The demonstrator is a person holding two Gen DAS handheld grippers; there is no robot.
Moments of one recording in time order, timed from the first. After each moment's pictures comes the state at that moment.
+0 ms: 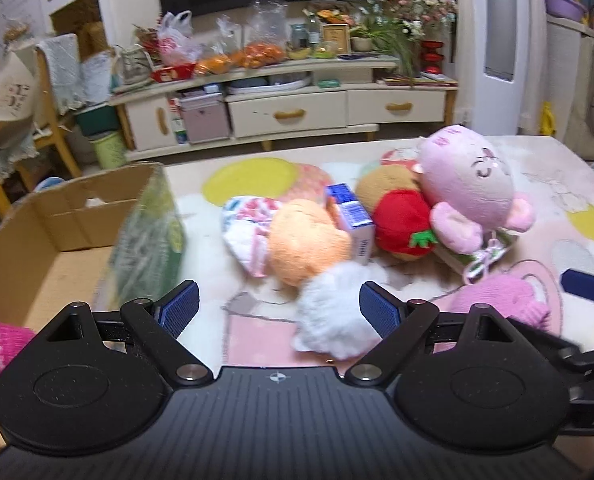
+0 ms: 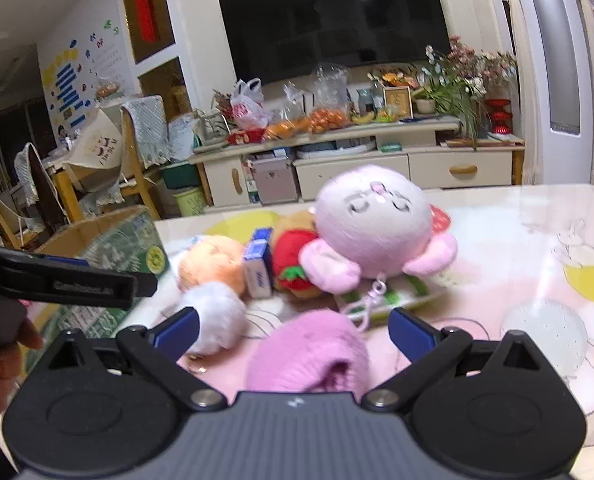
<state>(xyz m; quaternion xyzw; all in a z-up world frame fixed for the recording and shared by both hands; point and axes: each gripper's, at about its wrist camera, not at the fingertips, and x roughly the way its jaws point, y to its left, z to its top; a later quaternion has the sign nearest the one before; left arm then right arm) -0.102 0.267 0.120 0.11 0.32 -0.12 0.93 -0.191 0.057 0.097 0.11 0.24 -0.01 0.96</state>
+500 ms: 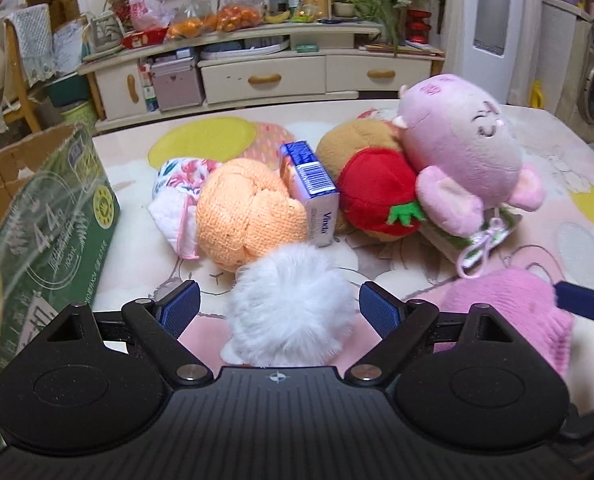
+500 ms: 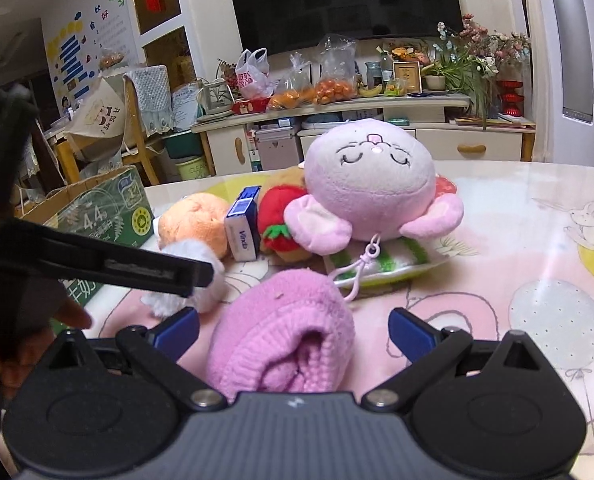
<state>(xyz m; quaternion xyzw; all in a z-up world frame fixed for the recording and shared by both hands) -0.064 0.233 0.077 0.10 0.37 -0.14 0.91 -0.179 0.045 0.074 0.10 0.27 0.01 0.96</state>
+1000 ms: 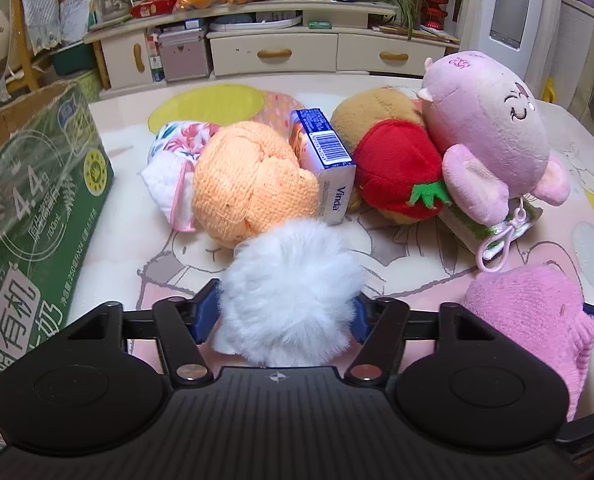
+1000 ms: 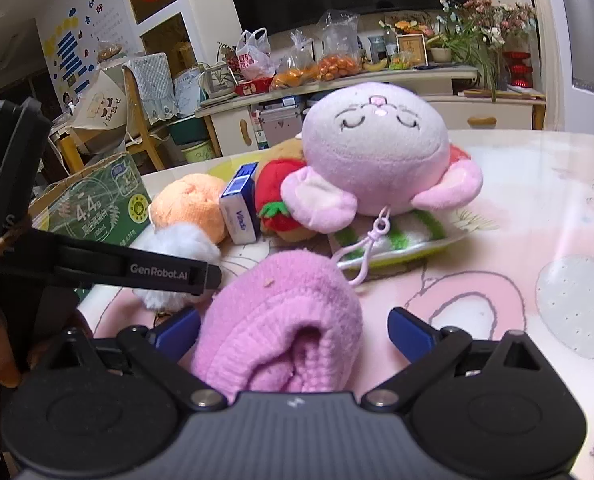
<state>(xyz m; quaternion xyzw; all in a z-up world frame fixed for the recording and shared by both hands) -0.051 0.238 0.066 0.08 0.41 -0.13 0.90 -0.162 0.040 0.061 0.12 0.30 0.02 0.94</state>
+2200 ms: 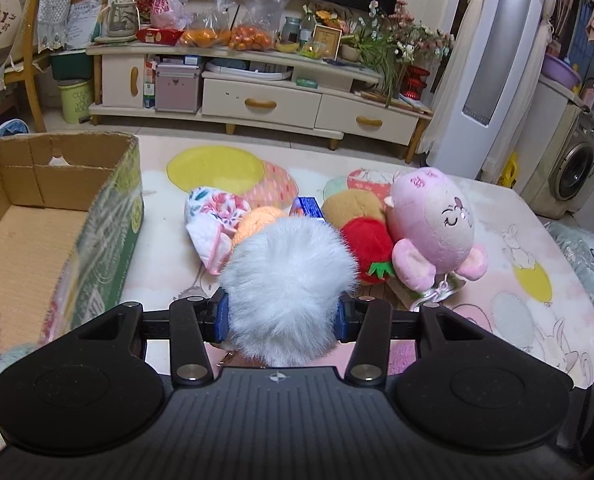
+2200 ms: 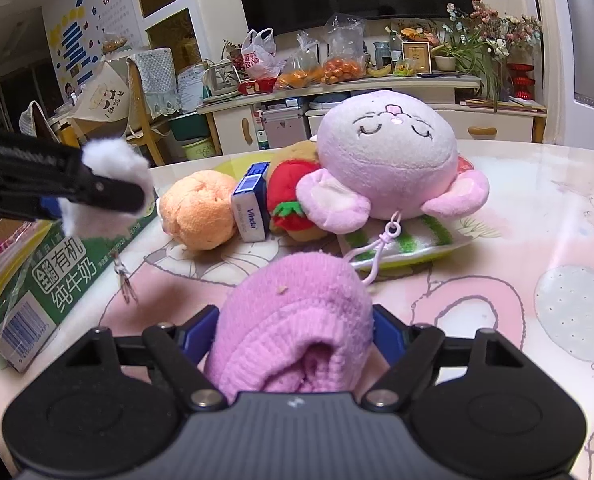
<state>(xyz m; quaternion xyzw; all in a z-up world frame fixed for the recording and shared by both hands) -0.075 0.297 0.133 -0.02 0.35 -0.18 0.92 -0.165 0.054 0.068 0.10 0.30 0.02 0.95</state>
